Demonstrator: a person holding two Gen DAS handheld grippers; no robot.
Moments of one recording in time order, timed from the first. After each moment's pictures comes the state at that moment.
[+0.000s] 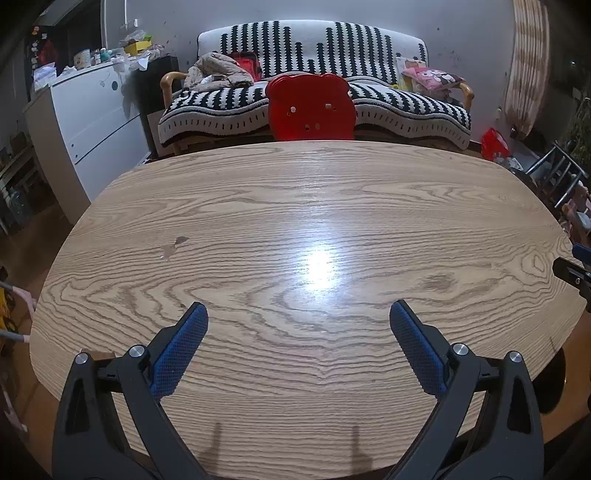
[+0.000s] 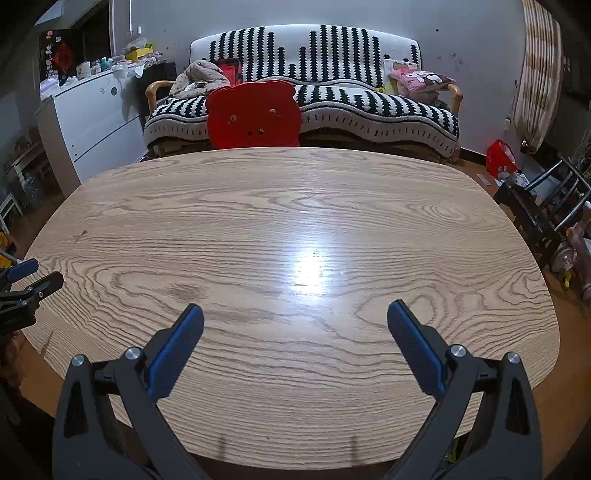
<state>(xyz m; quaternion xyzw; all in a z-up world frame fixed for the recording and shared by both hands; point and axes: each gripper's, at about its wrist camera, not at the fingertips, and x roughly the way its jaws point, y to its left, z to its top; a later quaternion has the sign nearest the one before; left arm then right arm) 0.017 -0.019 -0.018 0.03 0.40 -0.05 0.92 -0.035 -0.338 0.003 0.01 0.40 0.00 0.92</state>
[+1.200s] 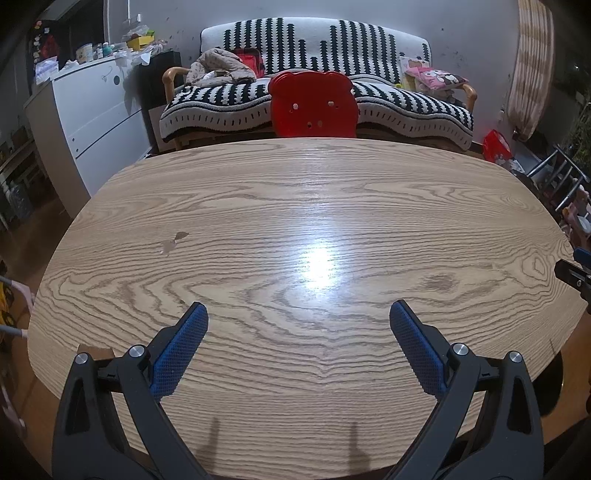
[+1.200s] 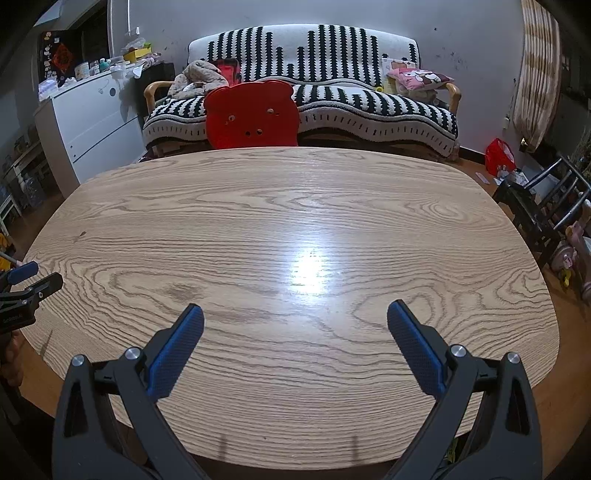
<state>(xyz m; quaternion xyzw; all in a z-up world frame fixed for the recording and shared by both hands) 0.017 -0.019 -0.021 0.02 0.40 -0.05 0.91 -0.033 -0.340 0.003 0.02 0.40 0.00 0.92</state>
